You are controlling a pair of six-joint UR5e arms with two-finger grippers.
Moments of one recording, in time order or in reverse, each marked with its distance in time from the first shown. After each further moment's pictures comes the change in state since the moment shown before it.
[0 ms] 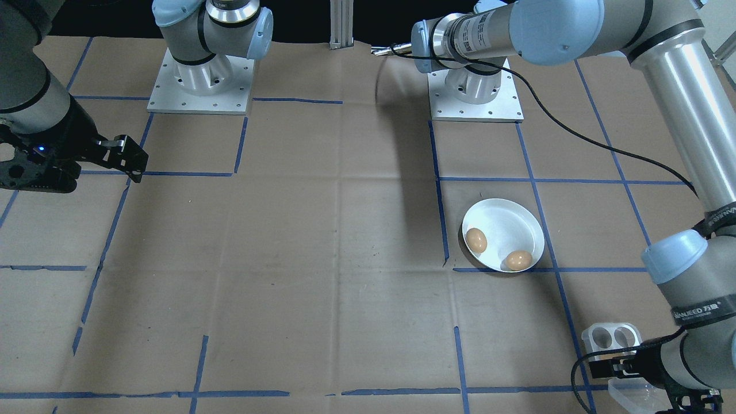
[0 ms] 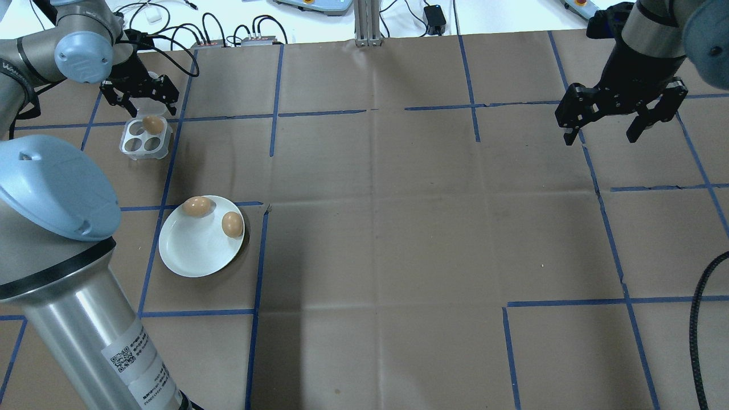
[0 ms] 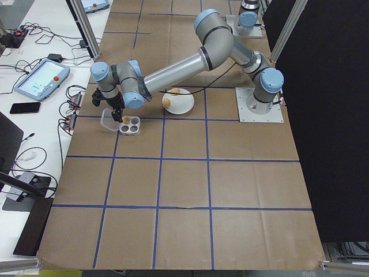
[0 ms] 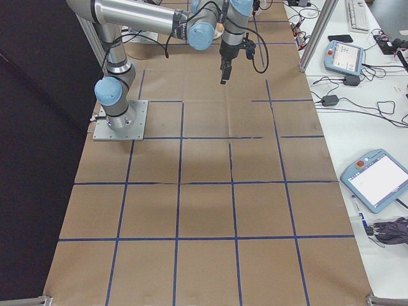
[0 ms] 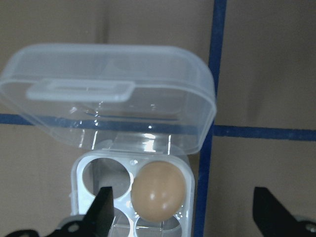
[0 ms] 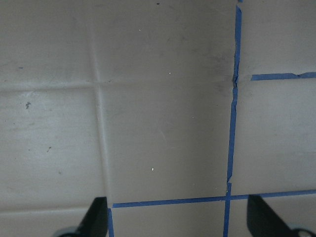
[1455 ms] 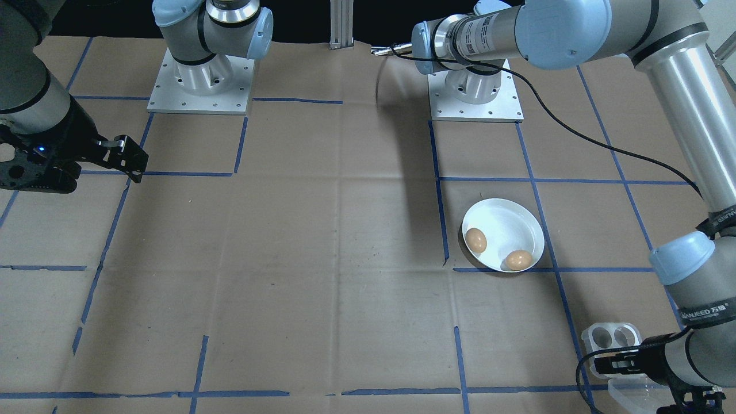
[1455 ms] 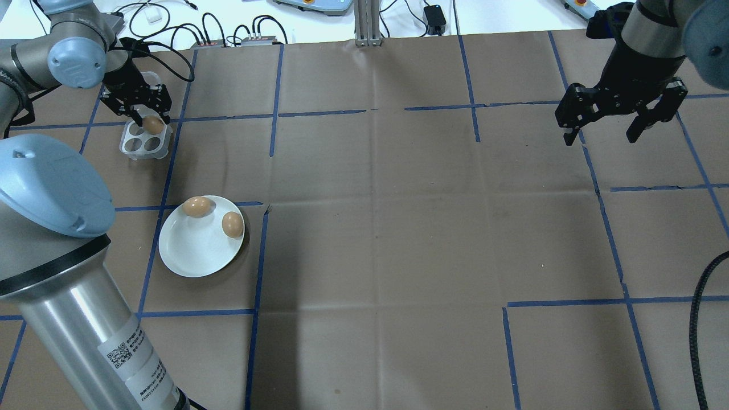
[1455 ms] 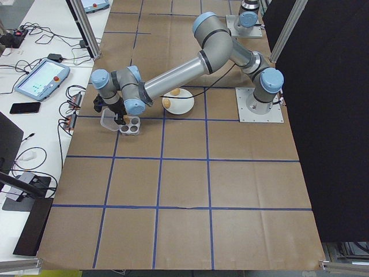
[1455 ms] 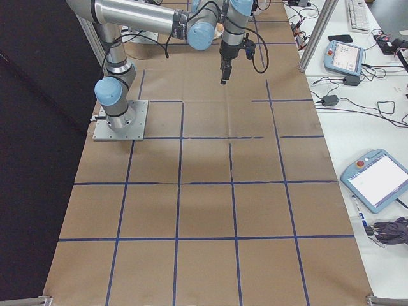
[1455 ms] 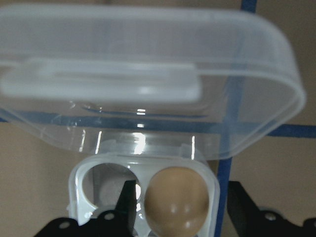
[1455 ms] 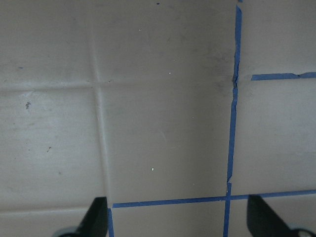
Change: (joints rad) left arm 0.019 -0.004 -0.009 -0.018 -0.031 0.010; right arm 0.000 0.000 0.000 0.000 0.000 0.000
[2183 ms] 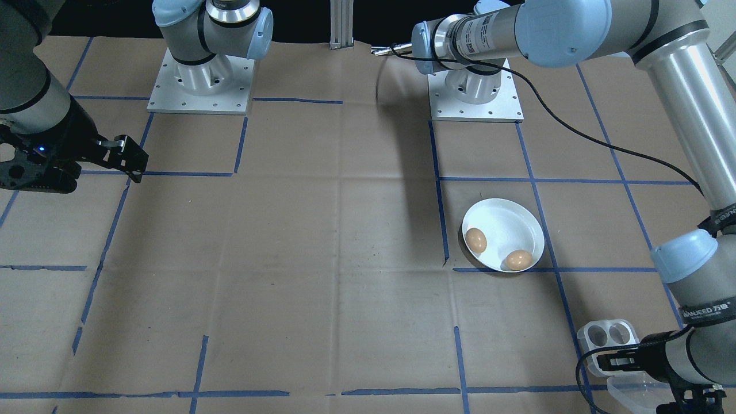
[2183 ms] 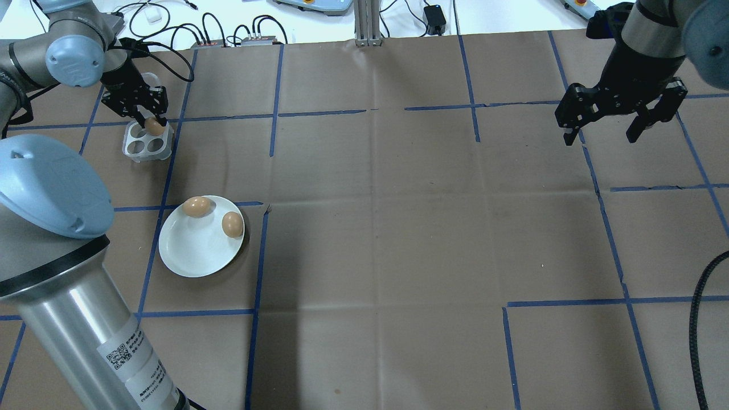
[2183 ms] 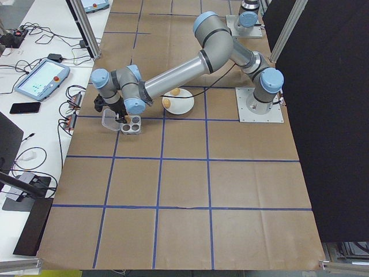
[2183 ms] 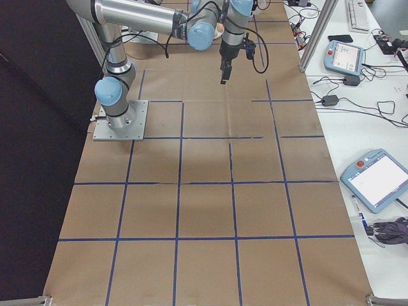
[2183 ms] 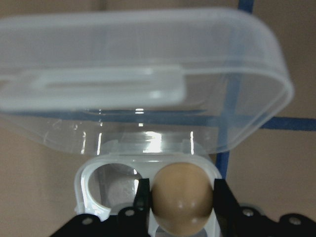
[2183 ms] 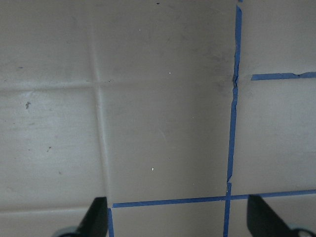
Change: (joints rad) left arm 0.000 0.007 0.000 -0.023 0.004 -0.004; right arm 0.000 0.000 0.000 0.001 0.000 0.000
